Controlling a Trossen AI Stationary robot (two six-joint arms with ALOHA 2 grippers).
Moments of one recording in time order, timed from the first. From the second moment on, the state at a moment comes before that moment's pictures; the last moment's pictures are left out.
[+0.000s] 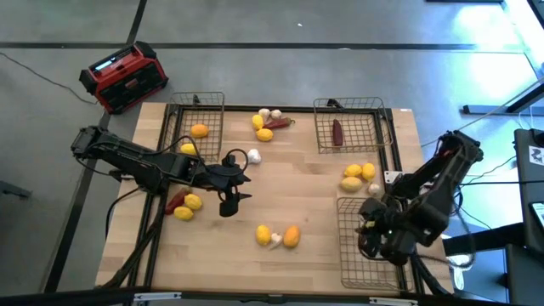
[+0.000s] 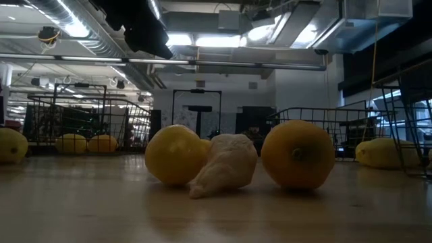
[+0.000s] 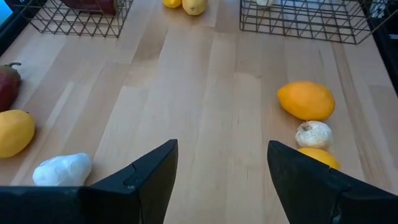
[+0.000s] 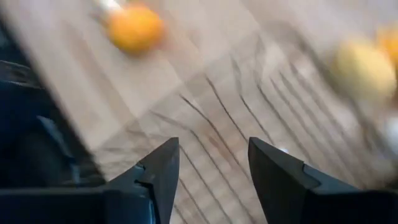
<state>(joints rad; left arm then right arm) -0.20 1.26 0.90 -0.36 -0.24 -0.26 0.91 1.36 1.34 -1.31 0.38 1.49</state>
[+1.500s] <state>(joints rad) -0.19 1.26 0.90 -0.30 -0.28 -0.29 0.42 1.75 1.23 -0.51 0.03 0.07</state>
